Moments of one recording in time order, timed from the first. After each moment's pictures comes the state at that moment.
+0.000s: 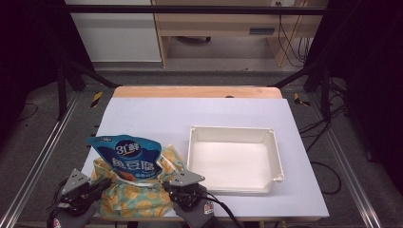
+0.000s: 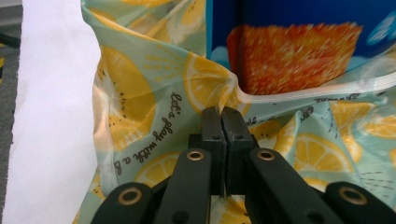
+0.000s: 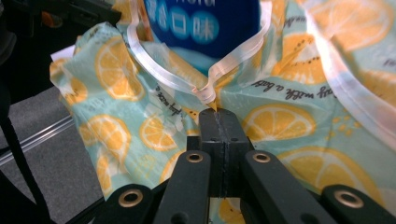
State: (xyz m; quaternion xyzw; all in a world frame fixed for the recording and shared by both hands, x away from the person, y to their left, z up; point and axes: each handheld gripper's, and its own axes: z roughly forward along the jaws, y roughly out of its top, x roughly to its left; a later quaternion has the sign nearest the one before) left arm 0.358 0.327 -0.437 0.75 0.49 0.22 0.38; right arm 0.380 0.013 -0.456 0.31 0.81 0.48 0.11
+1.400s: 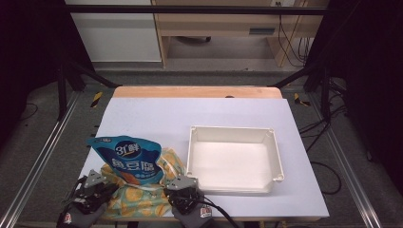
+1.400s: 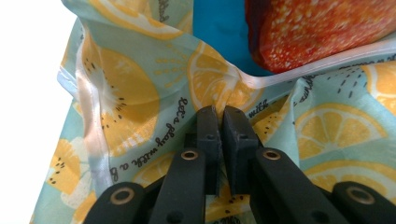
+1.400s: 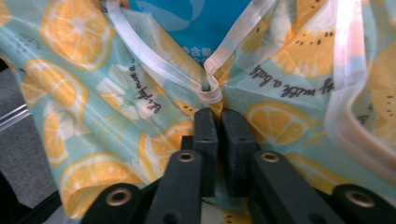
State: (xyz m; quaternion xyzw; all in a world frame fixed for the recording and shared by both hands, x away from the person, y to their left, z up) left arm 0.376 0.314 -0.464 0.80 0.49 0.18 0.29; right arm 0.382 0.023 -0.490 0.33 0.83 0.44 0.12
